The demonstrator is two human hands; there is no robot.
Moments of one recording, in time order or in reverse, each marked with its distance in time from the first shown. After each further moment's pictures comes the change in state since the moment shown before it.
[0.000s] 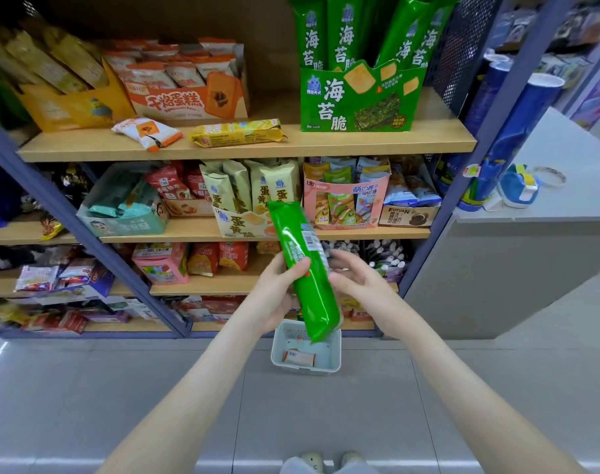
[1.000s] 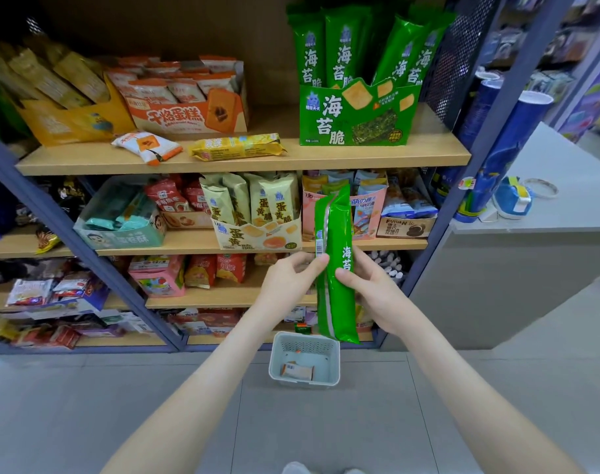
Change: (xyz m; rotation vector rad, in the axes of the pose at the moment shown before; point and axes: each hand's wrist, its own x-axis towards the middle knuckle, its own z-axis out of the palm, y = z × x) left_hand 0.008 0.025 0.019 0.771 0.121 0.258; right_hand 0.012 -0.013 -0.005 0.237 0.059 -0.026
